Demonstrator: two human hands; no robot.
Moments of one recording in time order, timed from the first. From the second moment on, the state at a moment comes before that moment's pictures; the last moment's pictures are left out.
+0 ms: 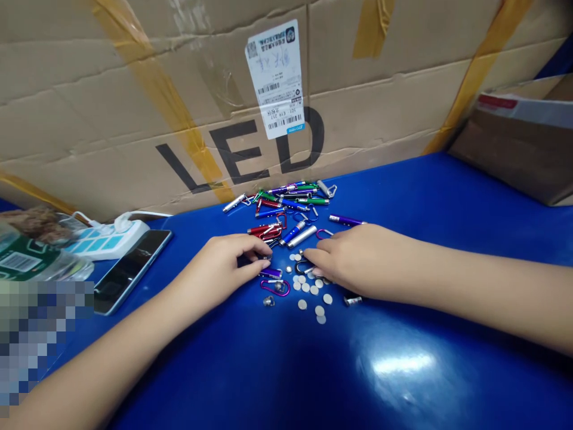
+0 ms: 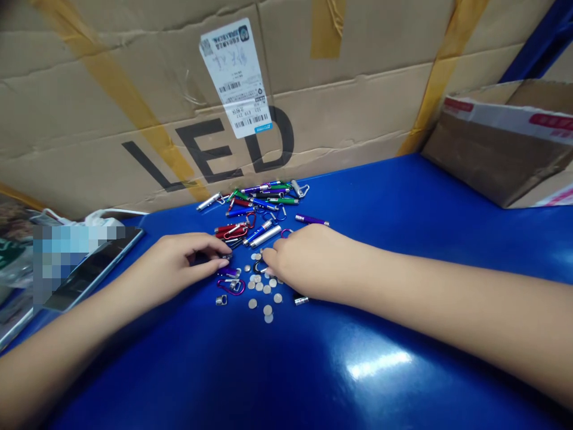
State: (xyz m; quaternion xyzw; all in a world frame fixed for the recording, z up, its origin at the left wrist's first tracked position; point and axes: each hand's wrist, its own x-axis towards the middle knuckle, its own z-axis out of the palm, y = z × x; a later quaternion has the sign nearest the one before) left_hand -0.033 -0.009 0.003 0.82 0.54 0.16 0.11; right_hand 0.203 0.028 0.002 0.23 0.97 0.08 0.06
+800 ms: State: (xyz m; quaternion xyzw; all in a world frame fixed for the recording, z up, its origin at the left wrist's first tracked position) left_hand -0.063 0.003 0.014 0.84 0.55 -0.01 -0.01; right_hand 0.227 0.067 0.011 0.36 0.93 0.05 -0.09
